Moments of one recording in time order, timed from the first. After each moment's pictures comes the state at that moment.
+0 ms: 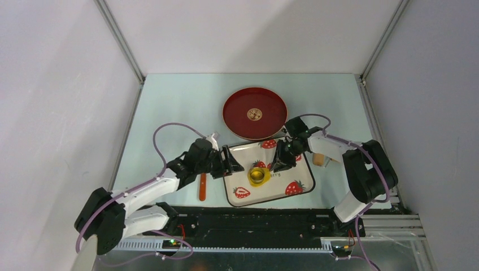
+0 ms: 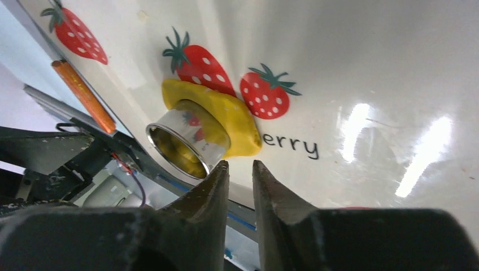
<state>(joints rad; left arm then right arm) -0.66 1.09 0.50 -0.08 0.27 -0.93 0.47 1.63 0.92 -0.51 -0.50 0.69</state>
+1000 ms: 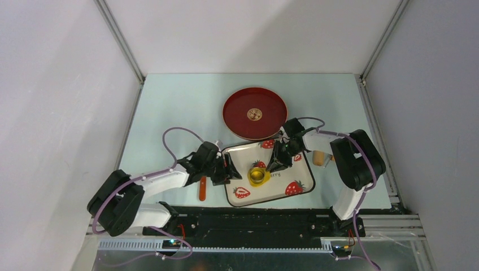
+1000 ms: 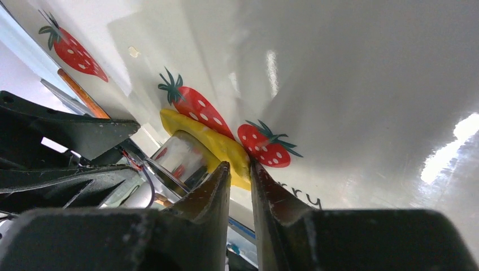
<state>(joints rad) -0.66 1.29 0.49 -0.09 0.27 -0.93 0.45 1.78 0.93 -0.41 -0.59 0.68</state>
